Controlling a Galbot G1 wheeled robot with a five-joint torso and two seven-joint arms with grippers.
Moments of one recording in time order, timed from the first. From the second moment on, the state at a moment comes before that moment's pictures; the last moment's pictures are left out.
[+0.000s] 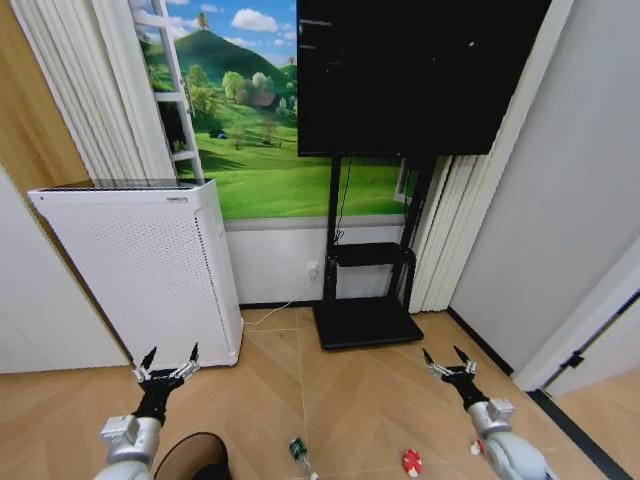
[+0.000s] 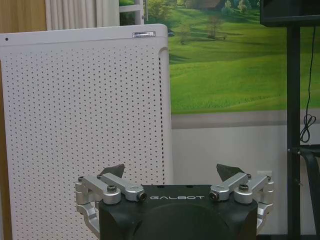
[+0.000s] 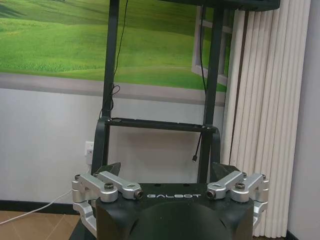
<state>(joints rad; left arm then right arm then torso) 1.63 -1.29 -0.78 -2.12 -0.33 0.01 -0.07 -1.37 0.95 0.59 1.47 0.55 0.36 -0.10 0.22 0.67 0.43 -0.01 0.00</state>
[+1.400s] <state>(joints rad) 1.63 -1.28 -0.78 -2.11 -0.34 0.00 -0.06 -1.40 0.94 0.61 1.50 0.56 0.37 -0.11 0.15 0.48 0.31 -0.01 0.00</state>
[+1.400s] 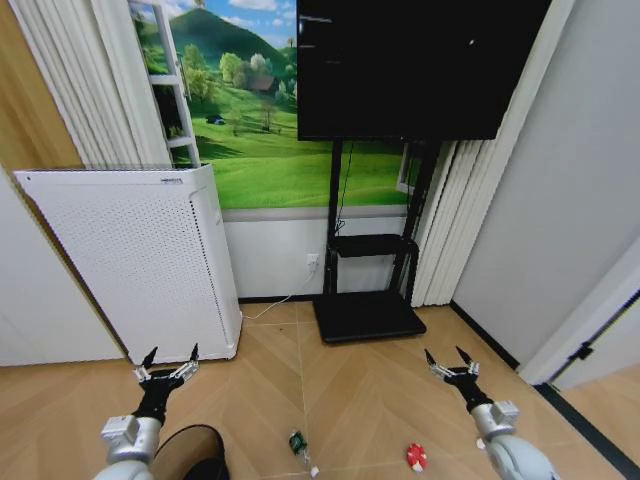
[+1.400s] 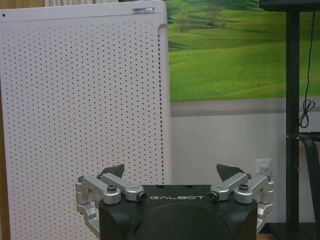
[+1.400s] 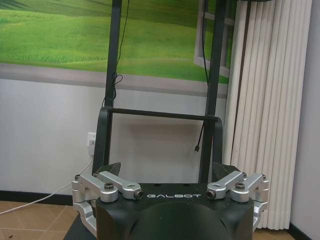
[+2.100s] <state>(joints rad) 1.64 -1.29 -0.79 -2.10 -0.33 -0.02 -0.04 -1.39 0.95 0.60 1.47 0.56 0.38 -0.13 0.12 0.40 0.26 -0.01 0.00</state>
